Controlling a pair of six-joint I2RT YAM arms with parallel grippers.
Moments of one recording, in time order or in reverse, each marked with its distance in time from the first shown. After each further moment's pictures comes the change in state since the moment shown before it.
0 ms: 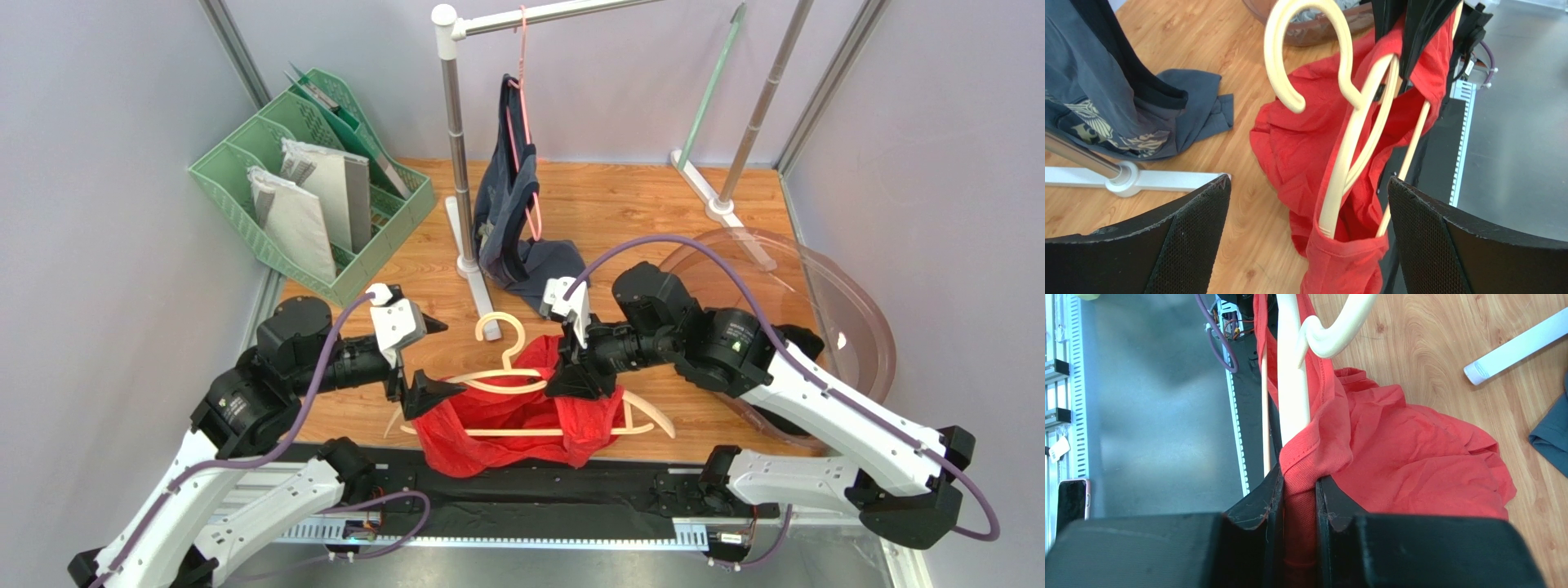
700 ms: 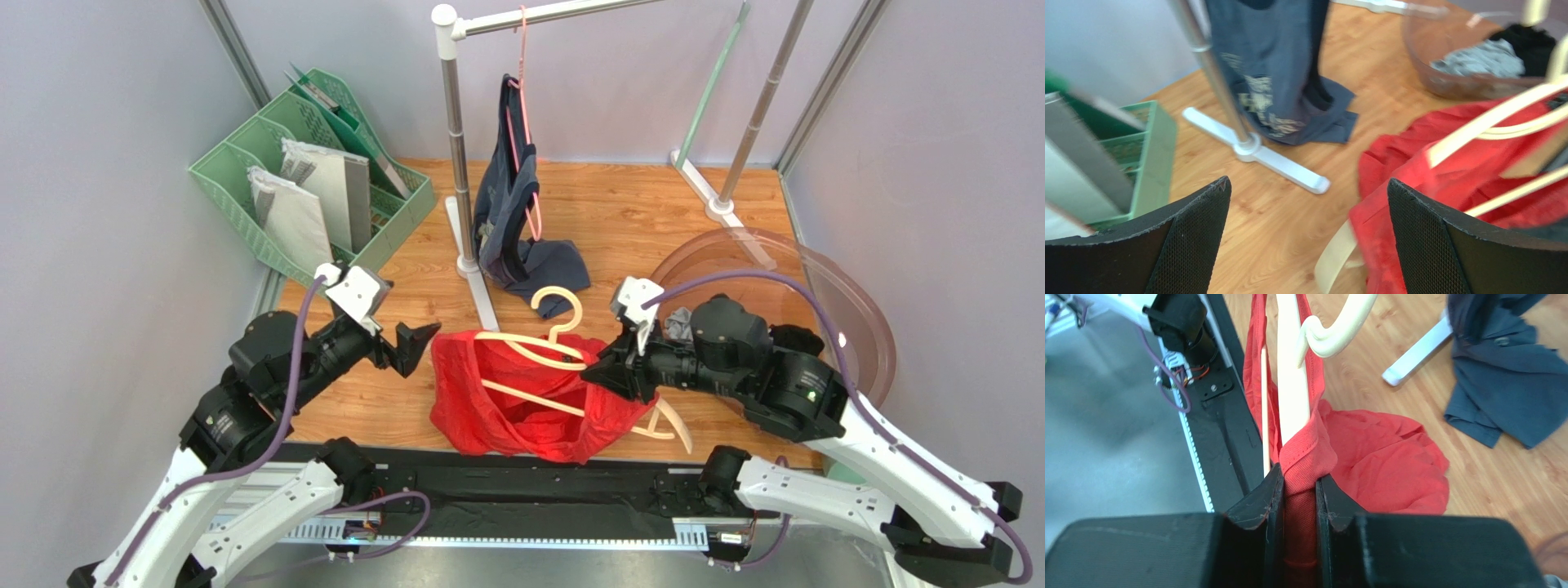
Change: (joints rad) left arm 0.000 -0.071 -0.033 0.135 -0.483 -0.093; right arm 0.000 -0.301 -0.183 0.100 0.245 0.086
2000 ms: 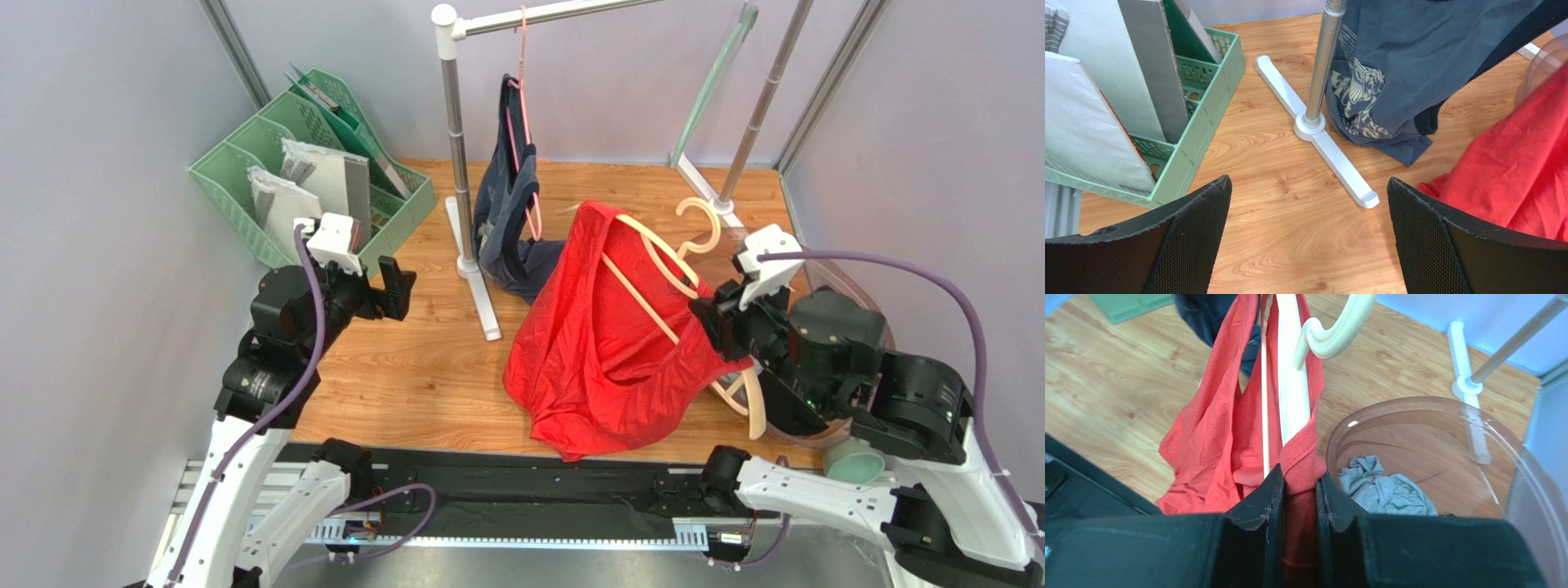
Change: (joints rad) left arm 0.389 0.141 -0.026 0.091 -0.006 -0.175; right arm 0.000 -0.022 0.405 -0.416 0.710 0.055
